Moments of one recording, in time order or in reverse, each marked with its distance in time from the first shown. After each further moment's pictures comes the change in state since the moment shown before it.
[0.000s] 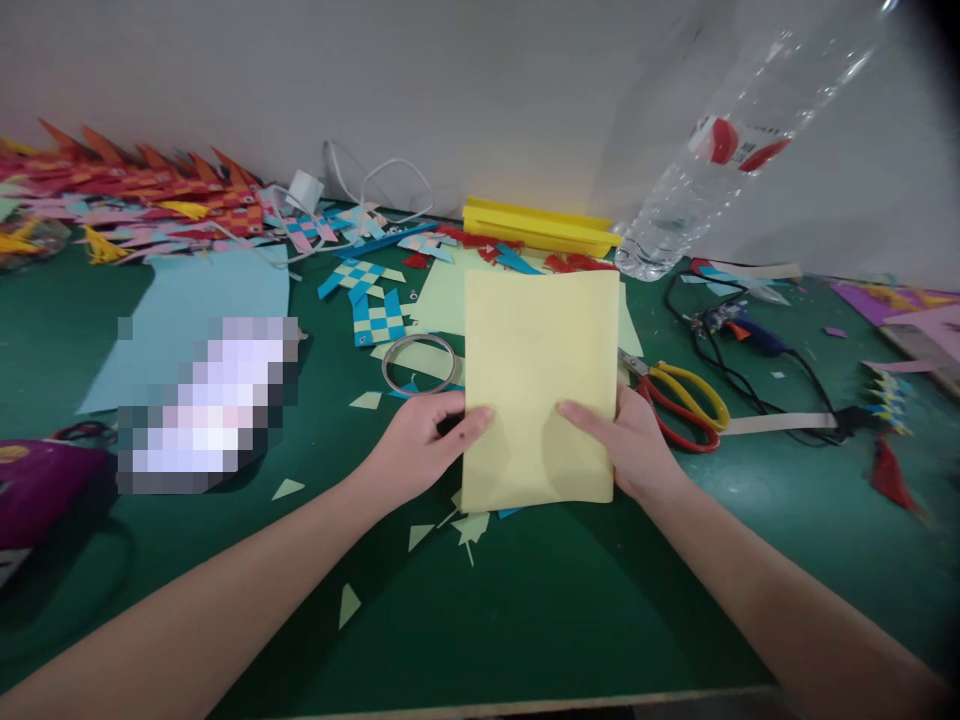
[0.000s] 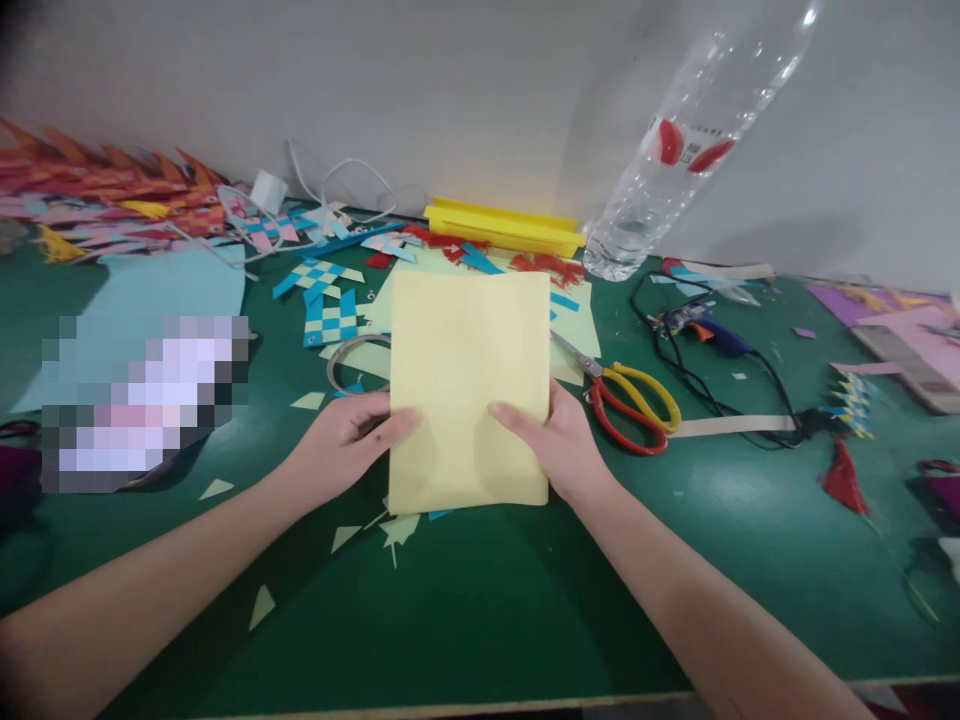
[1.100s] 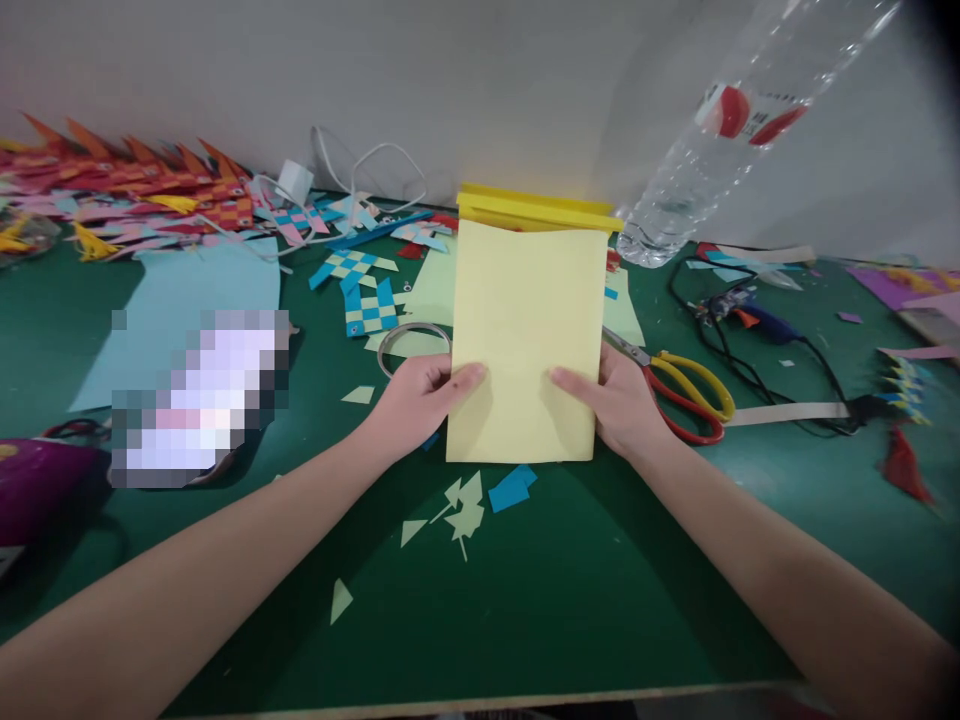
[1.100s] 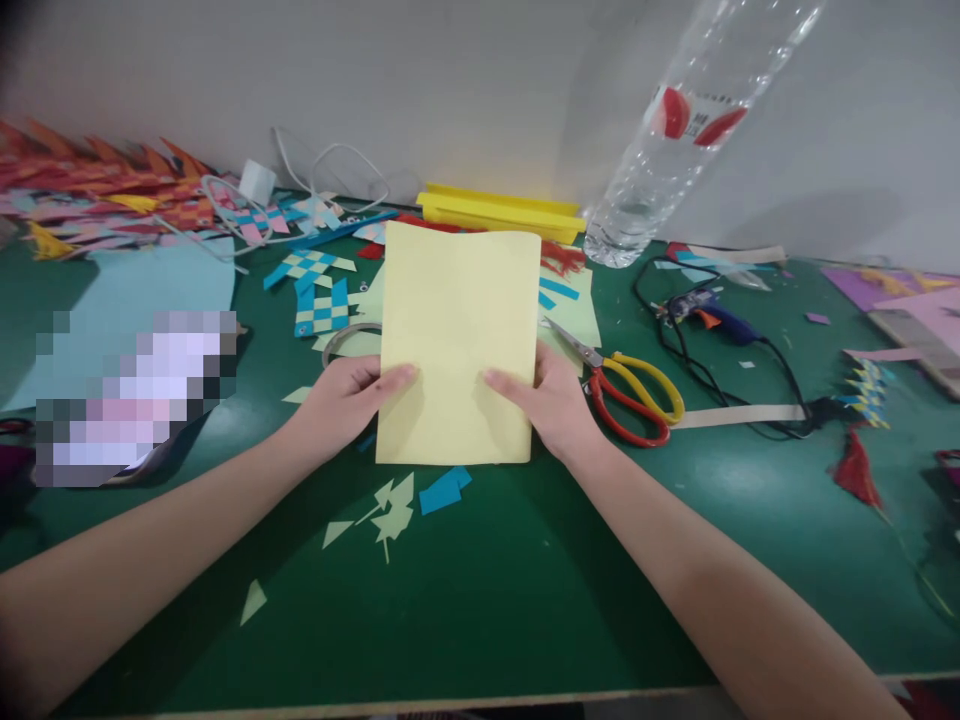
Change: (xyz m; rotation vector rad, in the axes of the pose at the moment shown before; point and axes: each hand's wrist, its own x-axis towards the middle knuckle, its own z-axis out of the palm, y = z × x) left_hand 0.029 -0.011 -0.001 -0.142 0.055 -0.096; right_hand 0.035 0.001 -0.005 -0.043 -0.081 -0.205
